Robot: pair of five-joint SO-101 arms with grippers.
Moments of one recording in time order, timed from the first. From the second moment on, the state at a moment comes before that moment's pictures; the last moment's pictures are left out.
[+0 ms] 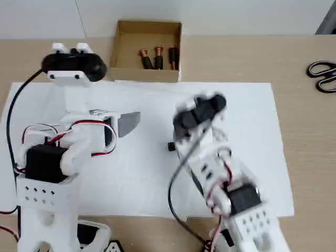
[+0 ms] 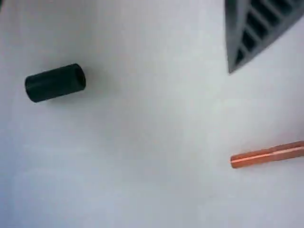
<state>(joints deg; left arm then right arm) 4.6 -39.4 12.2 88.7 12.3 -26.6 -59.6 52.2 45.0 0.0</state>
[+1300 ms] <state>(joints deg) 1.1 -39.4 12.2 96.2 5.7 -19.4 48.4 -28.1 7.6 0.5</state>
